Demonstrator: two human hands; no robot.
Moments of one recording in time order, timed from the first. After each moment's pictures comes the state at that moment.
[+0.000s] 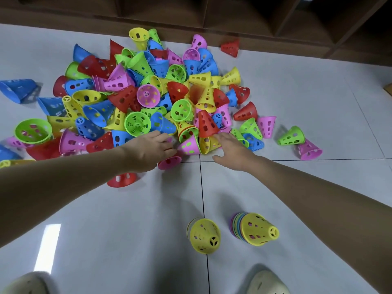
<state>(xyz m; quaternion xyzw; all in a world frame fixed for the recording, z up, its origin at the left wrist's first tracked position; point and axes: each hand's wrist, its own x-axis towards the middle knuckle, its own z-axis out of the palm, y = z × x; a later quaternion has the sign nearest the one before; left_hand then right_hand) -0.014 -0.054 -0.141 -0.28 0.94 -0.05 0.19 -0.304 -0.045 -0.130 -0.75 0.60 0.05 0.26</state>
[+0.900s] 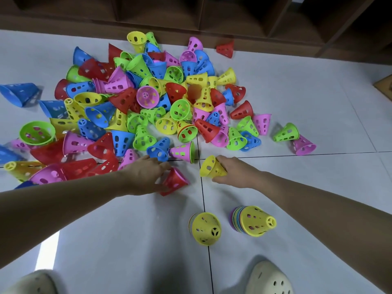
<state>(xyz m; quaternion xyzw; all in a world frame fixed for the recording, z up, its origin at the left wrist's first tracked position) -0.007 0.005 -0.159 -0.41 0.89 0.17 0.11 -0.319 0.011 -0.139 -0.71 0.60 0.10 0.35</state>
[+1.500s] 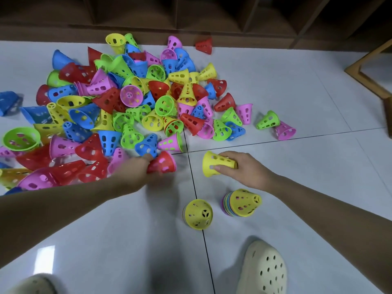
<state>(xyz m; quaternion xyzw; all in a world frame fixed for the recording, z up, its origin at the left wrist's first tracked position) -0.014 0.024 -0.156 -0.57 0.77 0.29 0.03 -0.339 0.077 -0.077 -0.63 0.66 -0.10 0.40</state>
